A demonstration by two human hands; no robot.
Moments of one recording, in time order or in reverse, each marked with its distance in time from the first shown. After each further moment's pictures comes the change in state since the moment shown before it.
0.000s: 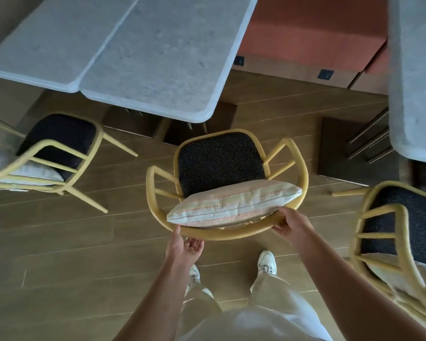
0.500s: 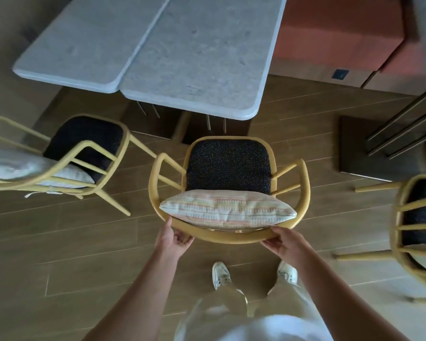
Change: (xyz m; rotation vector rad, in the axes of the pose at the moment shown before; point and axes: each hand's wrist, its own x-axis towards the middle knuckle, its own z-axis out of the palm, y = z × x) left_hand 0.016 0.194 -0.099 0.139 -0.032 0.094; right_hand -0.051 0.147 0.136 0.037 -0.066 0.103
